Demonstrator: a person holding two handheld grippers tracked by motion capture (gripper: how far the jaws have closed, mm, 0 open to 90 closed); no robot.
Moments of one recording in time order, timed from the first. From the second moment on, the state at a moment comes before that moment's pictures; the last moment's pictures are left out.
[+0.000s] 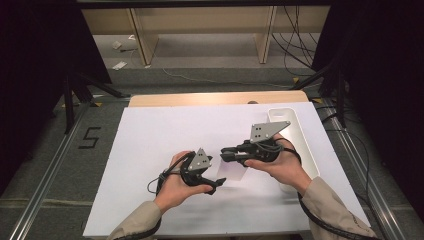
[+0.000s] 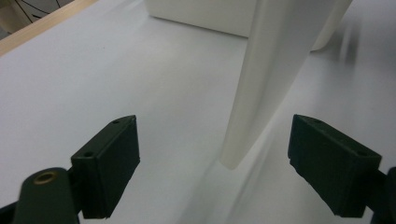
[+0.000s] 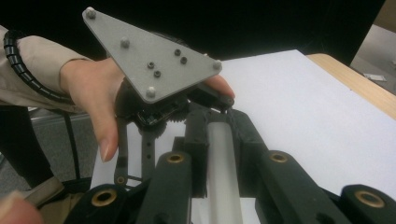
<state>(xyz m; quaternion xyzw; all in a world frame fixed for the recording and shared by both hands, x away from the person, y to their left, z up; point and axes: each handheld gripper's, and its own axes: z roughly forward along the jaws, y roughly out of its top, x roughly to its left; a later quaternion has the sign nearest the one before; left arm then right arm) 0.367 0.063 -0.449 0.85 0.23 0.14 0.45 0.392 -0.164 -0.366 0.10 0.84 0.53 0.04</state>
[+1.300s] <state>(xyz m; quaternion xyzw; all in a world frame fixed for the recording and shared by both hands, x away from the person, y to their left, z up) 0.366 0.058 -0.454 0.87 0.14 0.08 0.47 0.392 -0.162 -0.368 0.09 0.83 0.54 0.01</state>
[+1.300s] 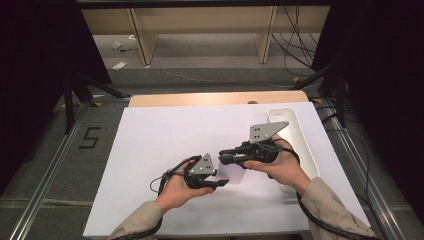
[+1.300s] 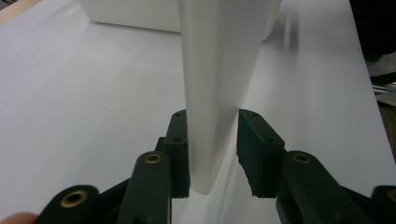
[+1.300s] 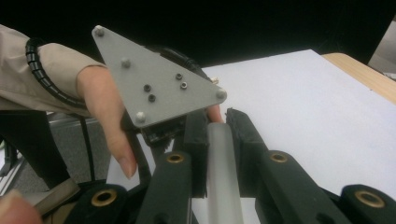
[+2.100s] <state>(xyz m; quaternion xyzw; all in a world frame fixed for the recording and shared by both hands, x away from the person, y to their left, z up) 0.367 0.062 -0.447 0.88 0.17 0.06 0.45 0.398 -0.167 -0.370 0.11 0.81 0.57 0.05</state>
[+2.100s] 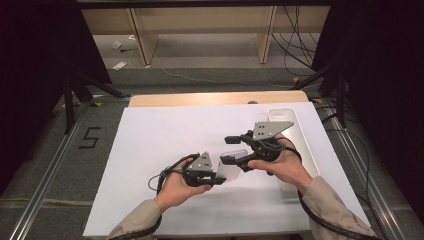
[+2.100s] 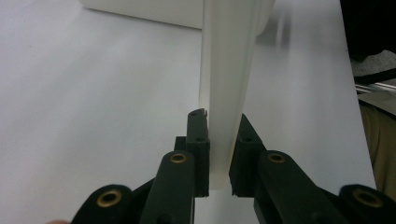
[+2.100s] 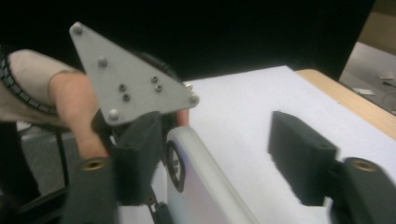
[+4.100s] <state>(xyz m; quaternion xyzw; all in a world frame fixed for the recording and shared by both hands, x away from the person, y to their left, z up) 0.371 0.061 -0.440 0.81 0.34 0.14 0.45 0.390 -0.154 -0.390 0.28 0.73 0.60 0.16</state>
